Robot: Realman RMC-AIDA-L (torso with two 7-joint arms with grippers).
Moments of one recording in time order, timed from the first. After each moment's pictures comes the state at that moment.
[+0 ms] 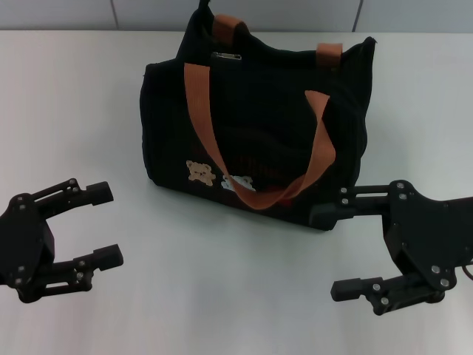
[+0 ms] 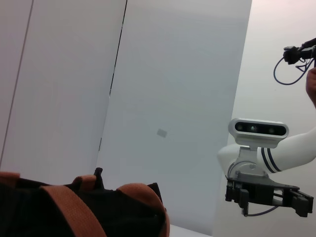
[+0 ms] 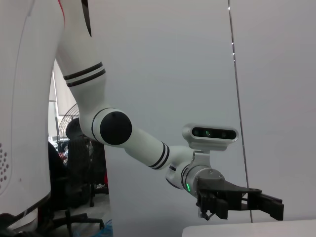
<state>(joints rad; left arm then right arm) -0.21 -1.96 0.78 0.58 1.67 2.00 -1.10 0.54 2.05 -0.82 -0.55 -1.87 -2.06 1.07</state>
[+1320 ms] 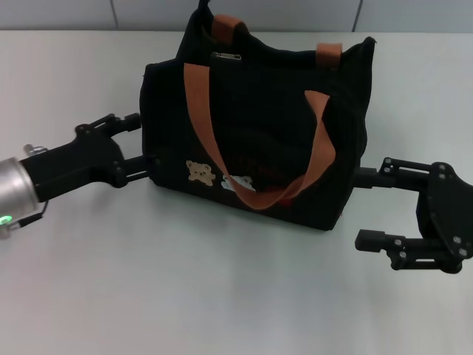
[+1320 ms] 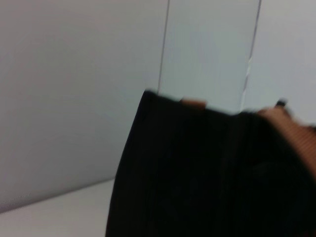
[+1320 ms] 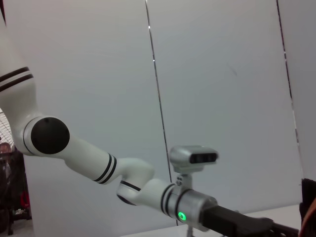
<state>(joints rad) -0.39 -2.07 0.79 0.52 1.69 1.36 -1.09 0.45 2.04 -0.68 -0.54 -1.87 -2.00 1.07</state>
